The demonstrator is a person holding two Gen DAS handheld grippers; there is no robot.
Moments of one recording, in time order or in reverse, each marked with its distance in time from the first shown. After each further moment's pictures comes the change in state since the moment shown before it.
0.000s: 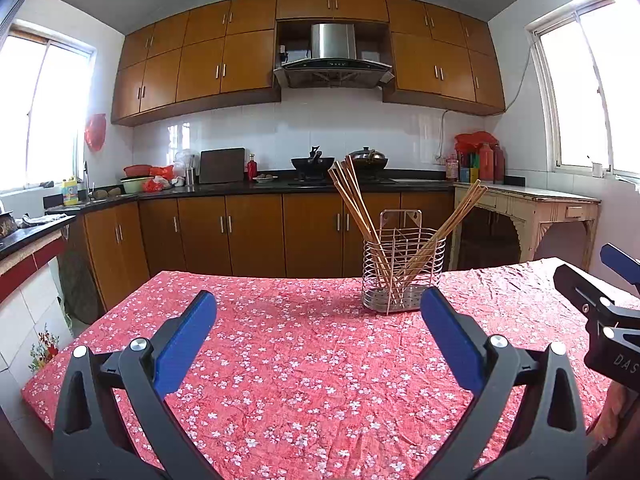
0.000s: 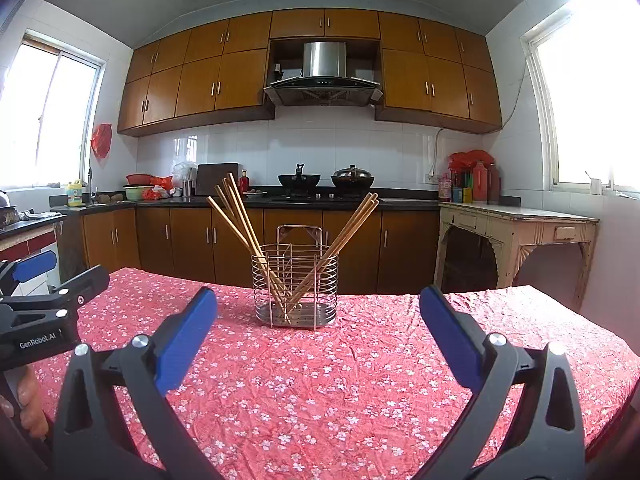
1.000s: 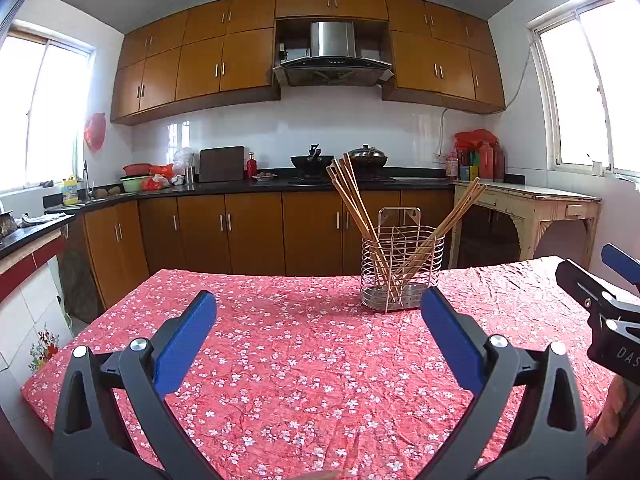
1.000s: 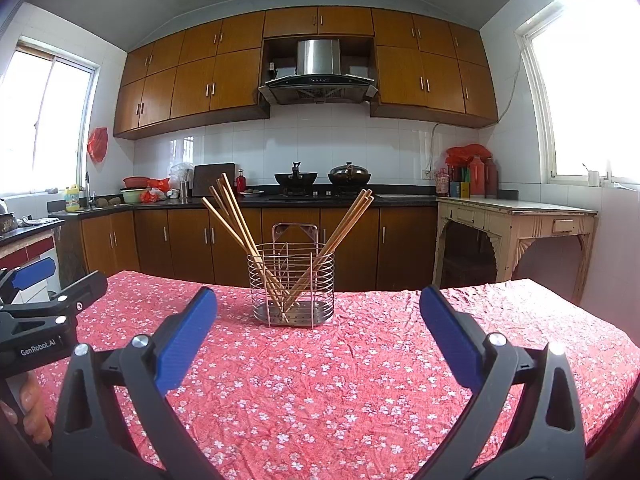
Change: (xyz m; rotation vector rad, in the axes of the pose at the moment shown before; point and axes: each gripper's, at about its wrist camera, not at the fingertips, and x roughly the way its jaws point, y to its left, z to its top) left arm 0.001 0.000 -0.001 0.000 0.008 0.001; right arm 0.002 -0.003 -0.002 0.020 0.009 -0.007
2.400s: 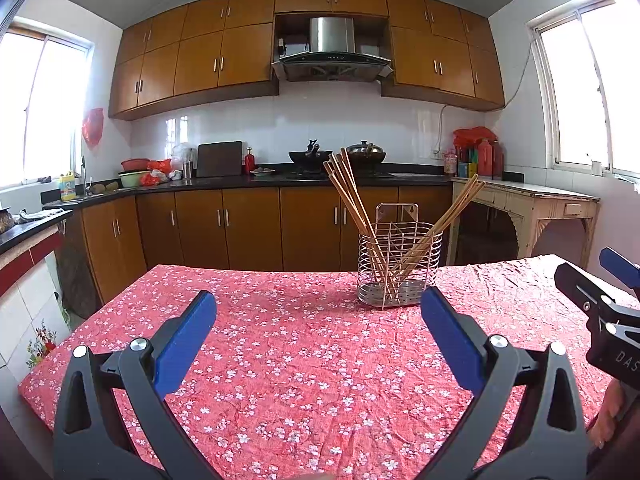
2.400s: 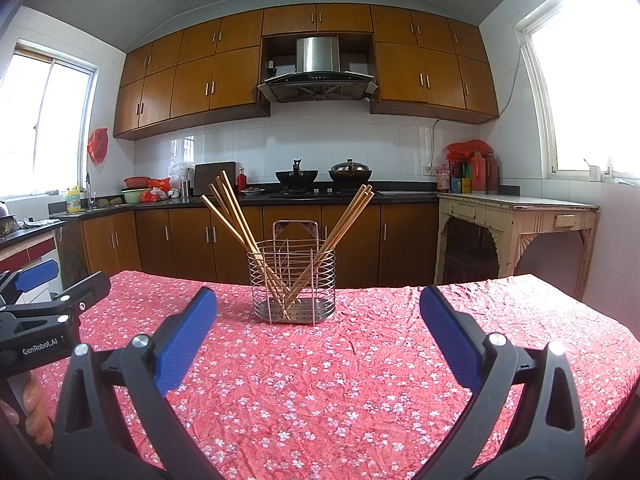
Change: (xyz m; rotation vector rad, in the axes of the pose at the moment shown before) left arm 0.003 0.000 -0.005 -0.005 0.015 -0.011; right arm -0.001 0.002 0.000 0.008 0.004 0.001
